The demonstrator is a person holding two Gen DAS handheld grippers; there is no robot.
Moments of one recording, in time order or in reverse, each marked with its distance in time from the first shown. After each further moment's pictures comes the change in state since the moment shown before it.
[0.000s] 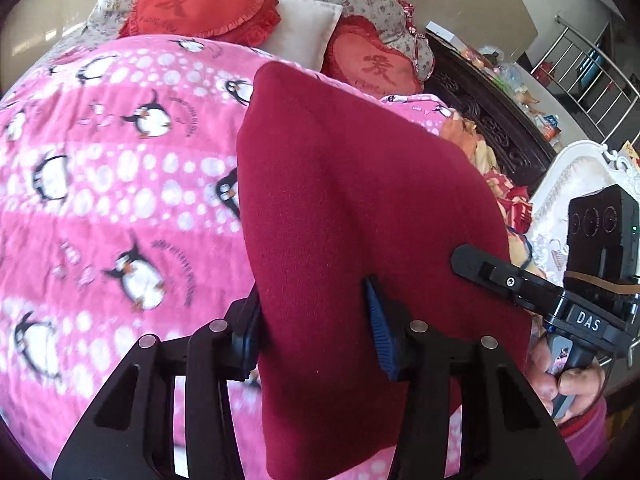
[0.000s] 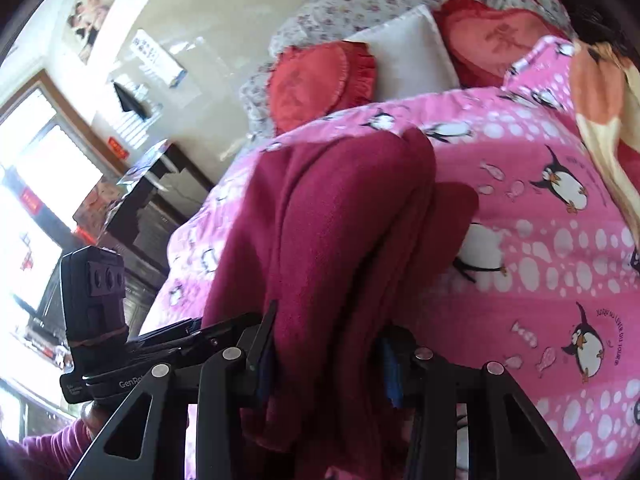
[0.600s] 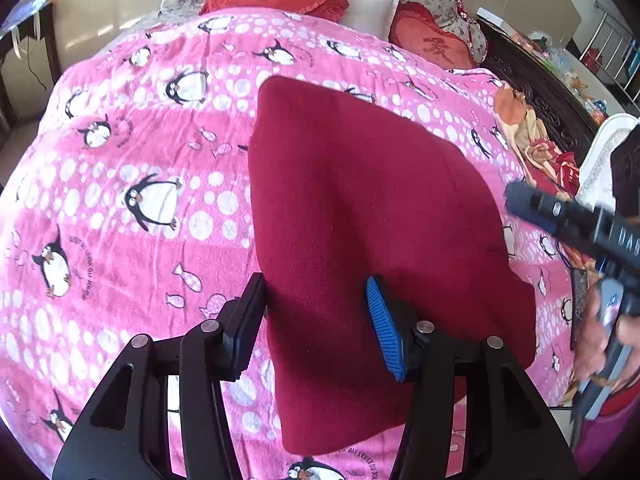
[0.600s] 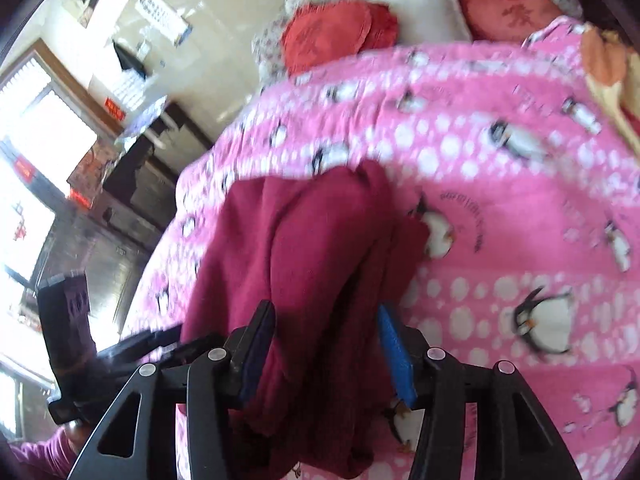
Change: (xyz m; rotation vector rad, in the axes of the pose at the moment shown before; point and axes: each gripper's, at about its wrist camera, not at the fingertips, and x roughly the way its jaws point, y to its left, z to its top) left arm -0.059 0.030 -0.097 -0.024 0.027 0.255; right arm 0.004 0.049 -0.055 -0.010 0.052 -0.079
